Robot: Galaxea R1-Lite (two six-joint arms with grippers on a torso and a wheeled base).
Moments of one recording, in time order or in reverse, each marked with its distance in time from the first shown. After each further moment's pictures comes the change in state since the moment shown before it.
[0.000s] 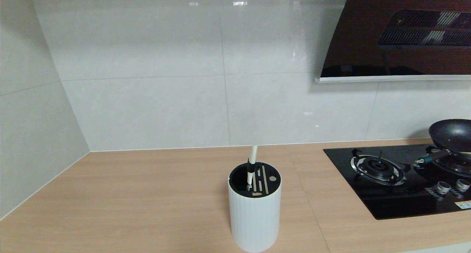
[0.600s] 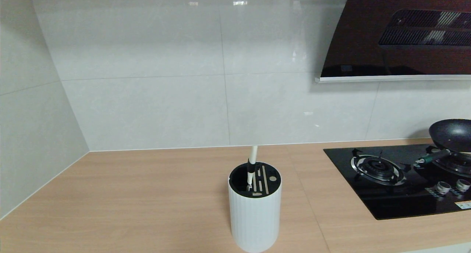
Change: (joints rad) left arm 0.028 -0.059 0.477 -0.423 -0.157 0.044; right arm -0.011 -0.037 0.461 -0.317 0.210 -0.021
